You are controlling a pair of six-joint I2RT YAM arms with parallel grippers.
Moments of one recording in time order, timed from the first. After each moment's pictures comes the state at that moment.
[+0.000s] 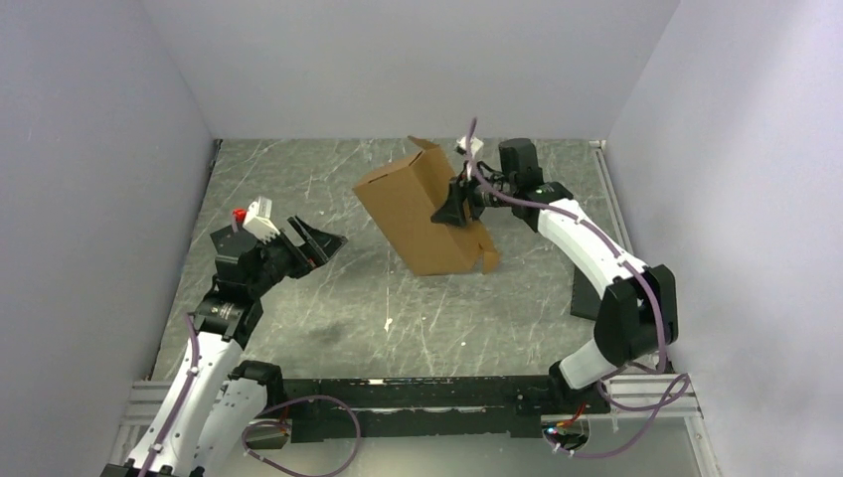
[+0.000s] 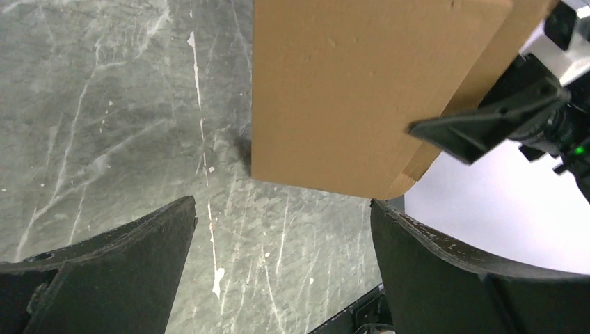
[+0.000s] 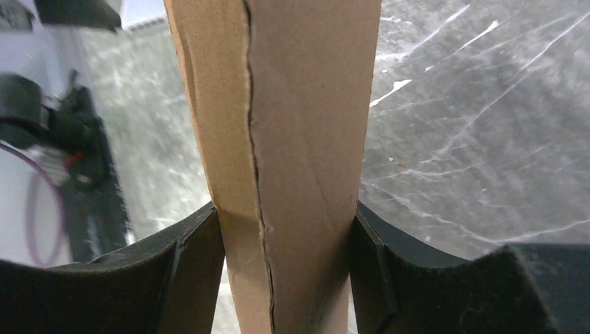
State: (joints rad) left arm -0.17 0.67 0.61 -0.23 0.35 -0.80; right arm 0.40 1.51 1.25 -0.34 -0.74 -0.14
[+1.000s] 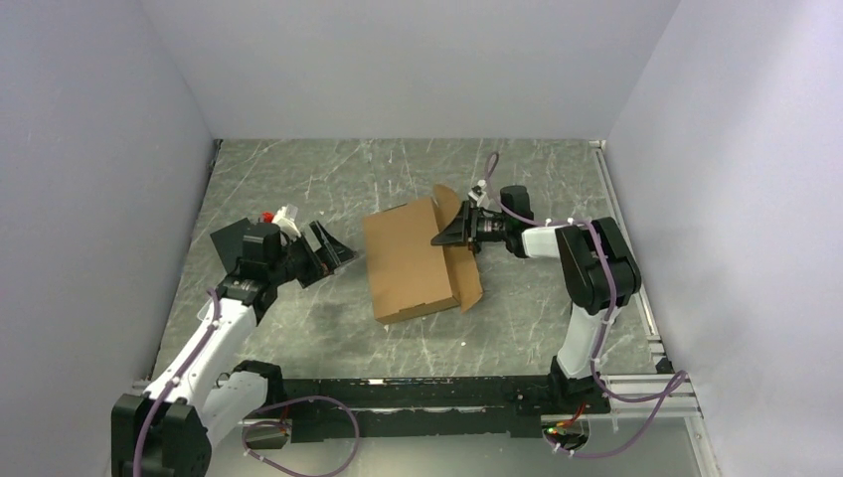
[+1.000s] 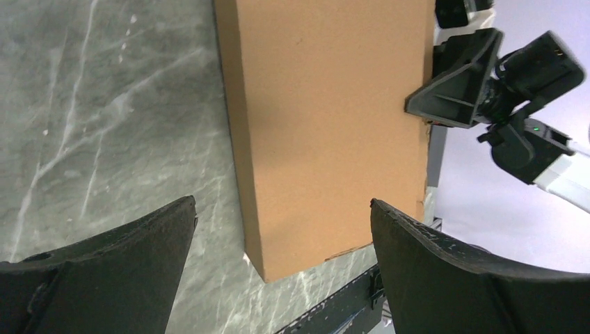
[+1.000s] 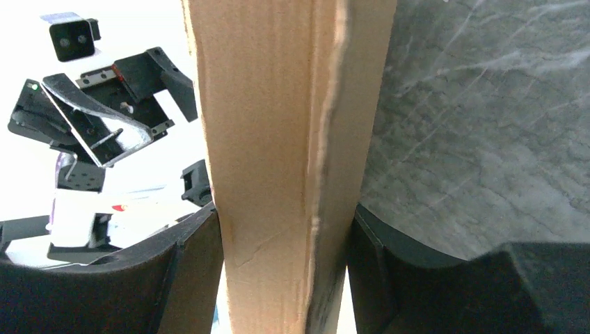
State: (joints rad) left arm -0.17 0.91 0.56 -0.19 0.44 -0.76; right arm 0.26 1.87 0.89 0.39 -1.07 0.84
